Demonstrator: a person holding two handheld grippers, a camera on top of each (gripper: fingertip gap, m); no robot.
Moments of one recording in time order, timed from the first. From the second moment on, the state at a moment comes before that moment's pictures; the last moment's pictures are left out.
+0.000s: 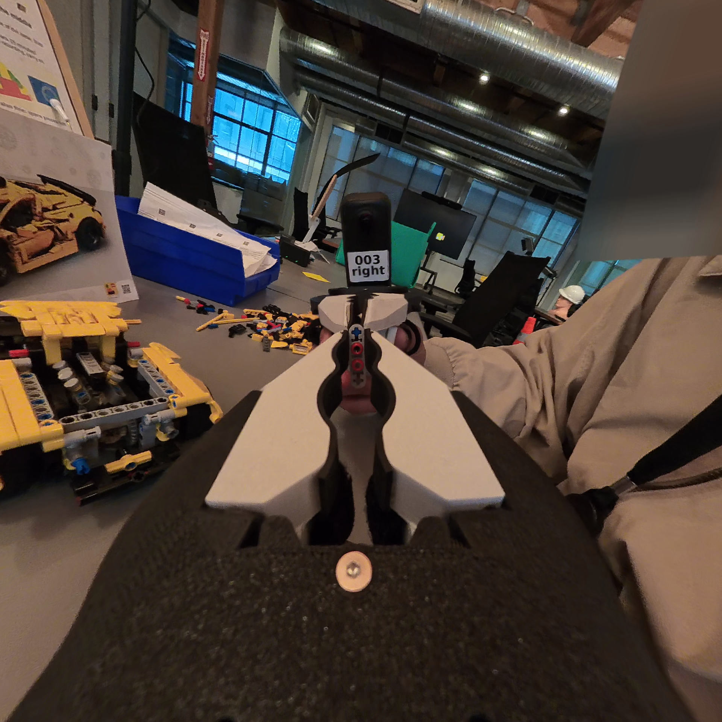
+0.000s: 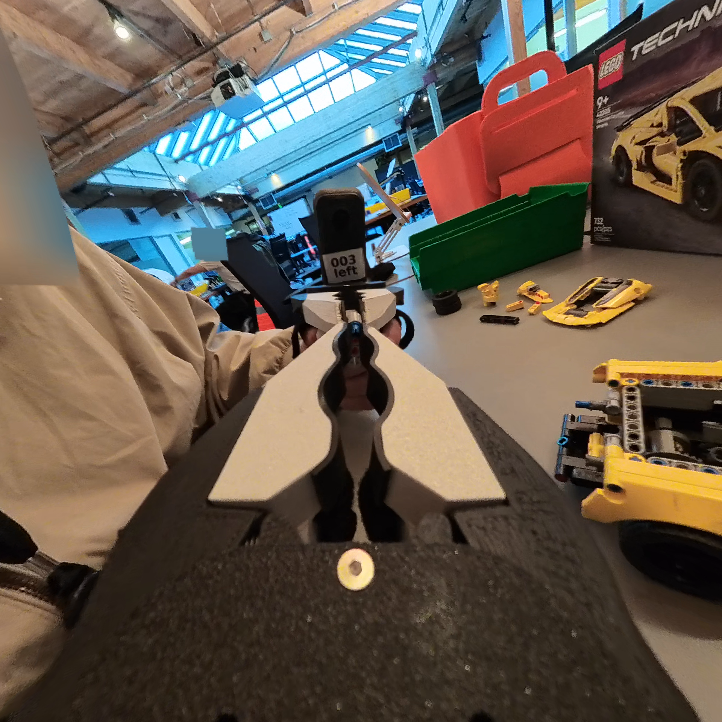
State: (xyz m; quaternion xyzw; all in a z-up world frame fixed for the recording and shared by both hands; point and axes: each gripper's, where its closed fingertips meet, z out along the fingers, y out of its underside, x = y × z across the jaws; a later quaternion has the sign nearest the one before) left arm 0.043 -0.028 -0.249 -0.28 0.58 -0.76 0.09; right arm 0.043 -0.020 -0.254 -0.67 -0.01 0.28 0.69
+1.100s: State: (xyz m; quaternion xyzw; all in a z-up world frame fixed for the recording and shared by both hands) left arm 0.070 0.023 -0.261 -0.39 0.49 -0.78 0.03; right arm 0.099 -0.029 -0.321 -0.80 0.05 0.10 0.59
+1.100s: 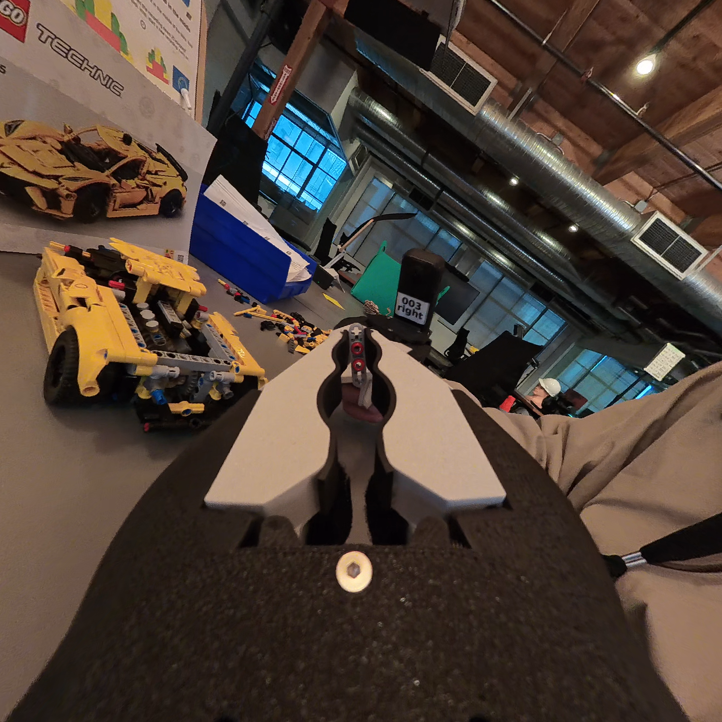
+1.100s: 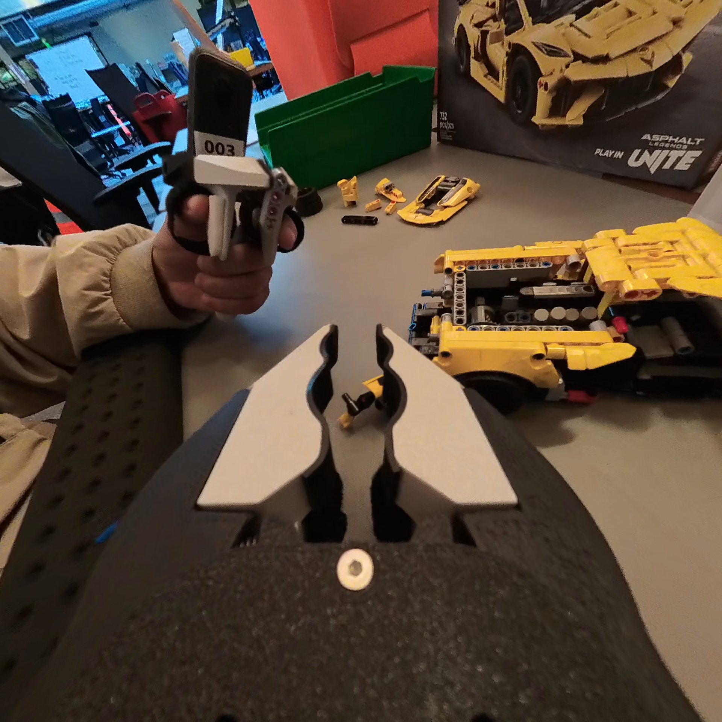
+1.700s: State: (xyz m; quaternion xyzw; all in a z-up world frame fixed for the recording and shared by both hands) left arm 0.064 0.007 -0.262 -0.38 0.51 -0.77 0.03; right arm -0.037 -0.135 -0.367 -0.90 0.03 -0.04 0.42
